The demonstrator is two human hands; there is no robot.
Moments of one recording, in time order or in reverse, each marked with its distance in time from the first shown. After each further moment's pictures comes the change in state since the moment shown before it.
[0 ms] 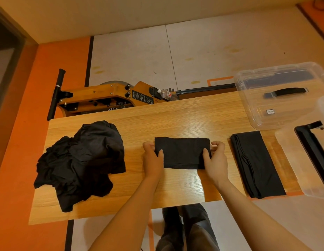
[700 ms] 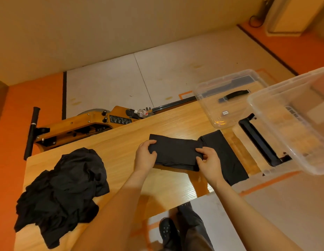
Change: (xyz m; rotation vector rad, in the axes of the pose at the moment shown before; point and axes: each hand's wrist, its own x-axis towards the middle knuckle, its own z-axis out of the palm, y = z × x) left_hand 0.003 0.074 0.009 0.114 -0.262 0.280; right_hand -0.014 0.010 -0.072 -0.021 0.094 -0.013
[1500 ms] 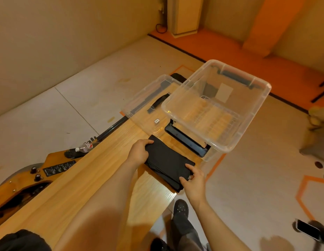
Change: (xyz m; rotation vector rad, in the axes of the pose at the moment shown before) left_hand 0.050 0.147 0.133 0.447 -0.564 0.434; right_hand -0.053 0.050 -0.067 0.276 0.424 0.451
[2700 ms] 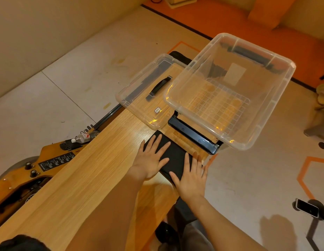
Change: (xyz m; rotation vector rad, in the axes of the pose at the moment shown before) left_hand 0.008 -0.040 0.058 0.721 -0.187 0.349; right_hand 0.019 0.032 0.053 -0.867 -0.014 -0.163
